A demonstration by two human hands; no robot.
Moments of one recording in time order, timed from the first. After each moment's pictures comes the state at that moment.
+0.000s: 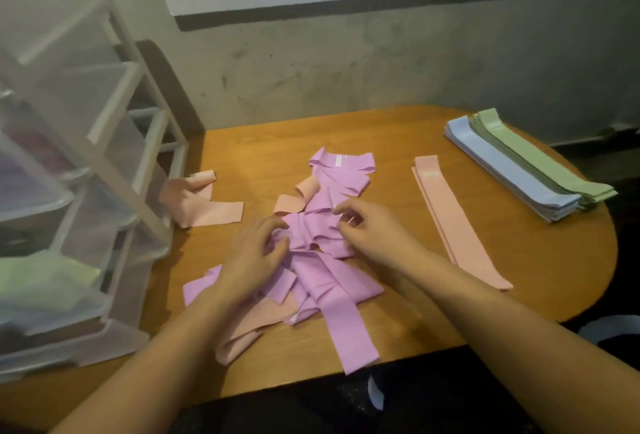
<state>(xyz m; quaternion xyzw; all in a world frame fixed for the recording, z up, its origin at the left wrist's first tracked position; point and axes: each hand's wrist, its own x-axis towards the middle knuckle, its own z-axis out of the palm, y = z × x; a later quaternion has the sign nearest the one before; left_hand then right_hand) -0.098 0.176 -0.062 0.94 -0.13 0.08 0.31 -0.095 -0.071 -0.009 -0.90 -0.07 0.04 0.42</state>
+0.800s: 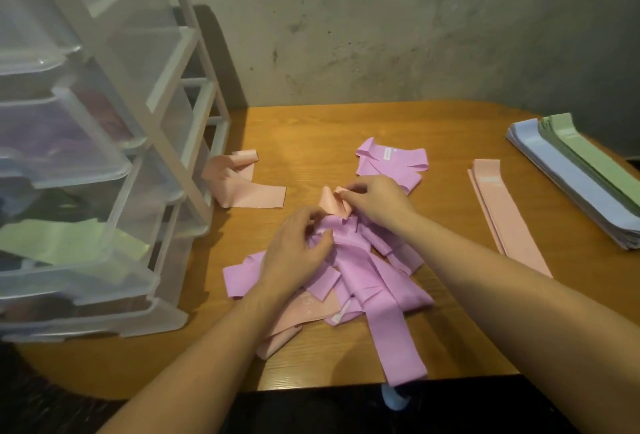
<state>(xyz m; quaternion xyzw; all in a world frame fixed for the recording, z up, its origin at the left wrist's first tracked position) -0.104 0.175 -0.071 0.87 -0.06 0.10 0.48 -0.018 0.000 -0.022 -0.93 -0.07 0.07 0.37</state>
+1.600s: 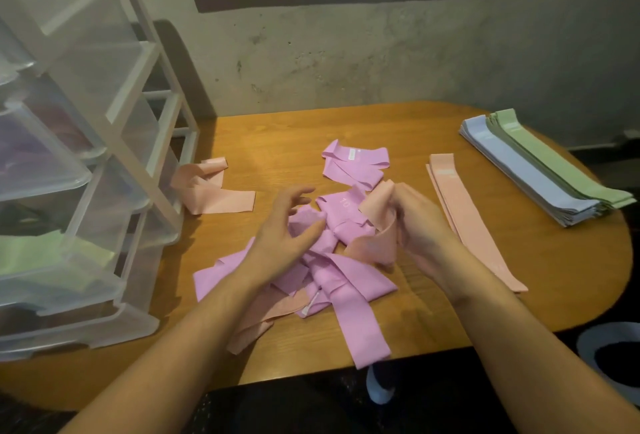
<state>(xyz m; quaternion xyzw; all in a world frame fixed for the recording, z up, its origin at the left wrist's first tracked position) -0.111 0.152 -0.026 0.81 -0.16 0.06 0.55 -0.117 -0.066 0.032 -0.66 0.11 0.06 0.74</state>
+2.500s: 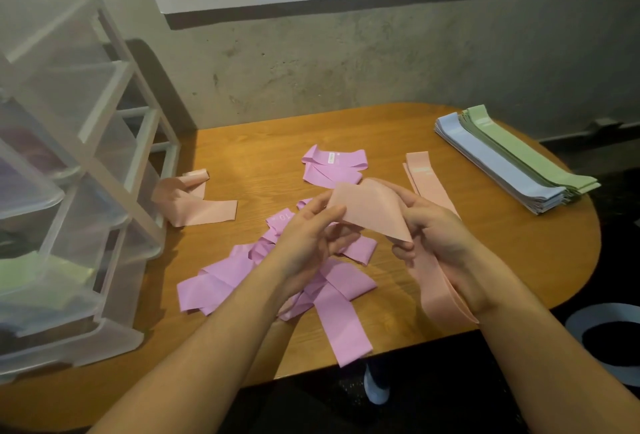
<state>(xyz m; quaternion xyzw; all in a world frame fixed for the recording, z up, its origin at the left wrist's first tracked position) -0.124 0.071 0.014 0.51 0.00 -0.22 0.83 -0.146 -0.119 0.052 -0.62 0.03 0.19 0.76</state>
